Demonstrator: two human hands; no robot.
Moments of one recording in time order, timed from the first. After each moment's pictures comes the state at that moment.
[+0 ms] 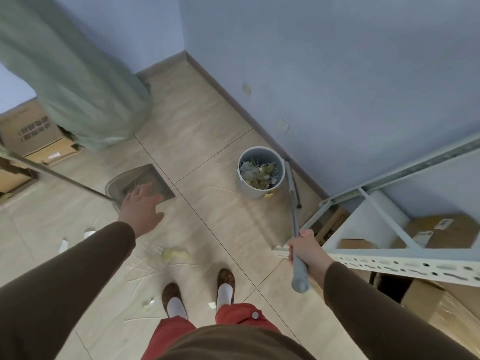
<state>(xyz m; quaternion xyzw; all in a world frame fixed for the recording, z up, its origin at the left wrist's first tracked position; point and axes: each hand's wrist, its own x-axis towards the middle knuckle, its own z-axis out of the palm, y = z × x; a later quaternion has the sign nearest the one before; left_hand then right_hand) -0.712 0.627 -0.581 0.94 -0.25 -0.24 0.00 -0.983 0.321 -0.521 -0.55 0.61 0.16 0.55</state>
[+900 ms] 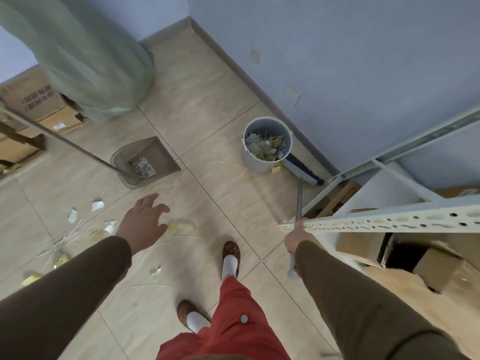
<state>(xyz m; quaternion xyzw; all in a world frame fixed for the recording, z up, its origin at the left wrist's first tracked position) -0.825 0.676 -0.603 0.92 -0.26 -0.29 0.01 -1.042 0.339 -0.660 -0.70 0.55 0.31 0.33</state>
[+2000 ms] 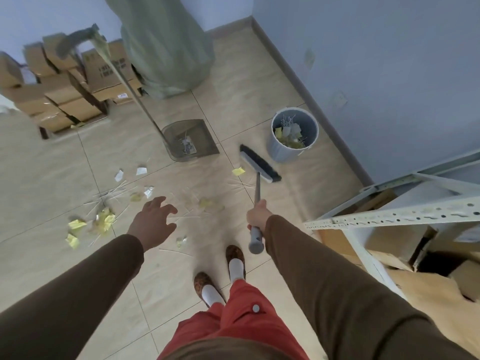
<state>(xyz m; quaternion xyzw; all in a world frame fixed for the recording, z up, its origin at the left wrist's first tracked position) -0.918 0.826 -0.591 0.94 -0.12 -0.31 0.05 -0.975 0.543 -0.598 -0.66 0.41 0.35 0.51</state>
